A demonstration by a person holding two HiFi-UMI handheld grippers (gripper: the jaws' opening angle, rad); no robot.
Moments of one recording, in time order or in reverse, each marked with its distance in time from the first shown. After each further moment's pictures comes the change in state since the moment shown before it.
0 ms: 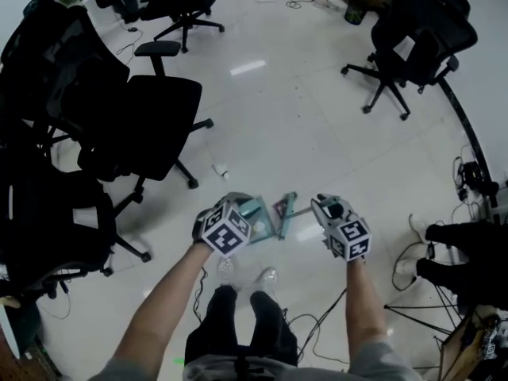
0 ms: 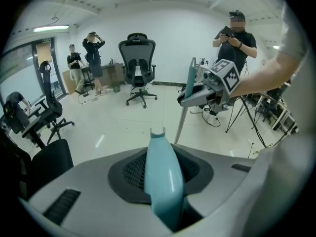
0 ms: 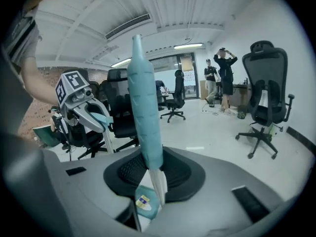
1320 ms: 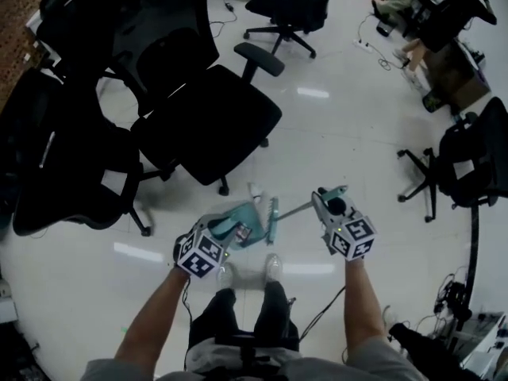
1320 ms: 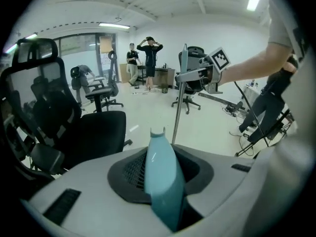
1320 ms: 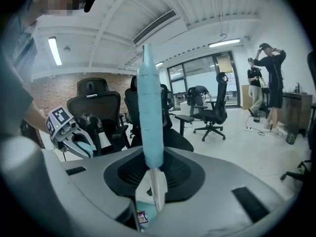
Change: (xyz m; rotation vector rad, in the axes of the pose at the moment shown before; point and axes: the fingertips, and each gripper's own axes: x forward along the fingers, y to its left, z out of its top) left arm -0.129 0.149 -0.109 -0.444 -0.078 0.365; right arm 0.200 0.072 0.227 -0.185 -0.044 0.390
